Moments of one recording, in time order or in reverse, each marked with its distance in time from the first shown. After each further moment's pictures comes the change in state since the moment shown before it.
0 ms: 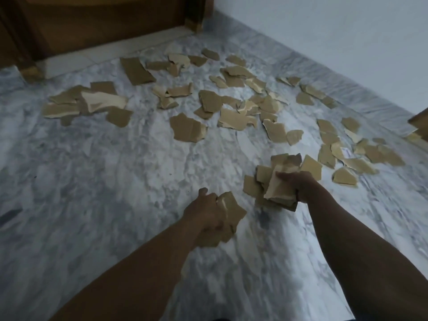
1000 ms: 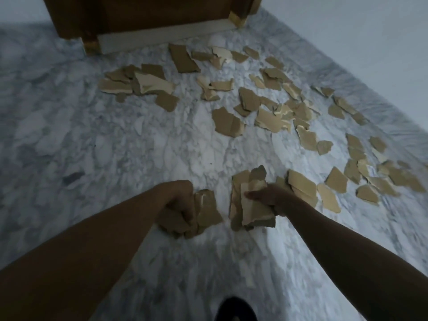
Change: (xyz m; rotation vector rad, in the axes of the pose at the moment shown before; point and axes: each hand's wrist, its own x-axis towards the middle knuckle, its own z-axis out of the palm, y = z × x) left_hand -0.067 -0.130 -0.099 0.113 -0.206 -0.117; right_hand -0.113 0.005 0.147 -0.537 -0.343 0.042
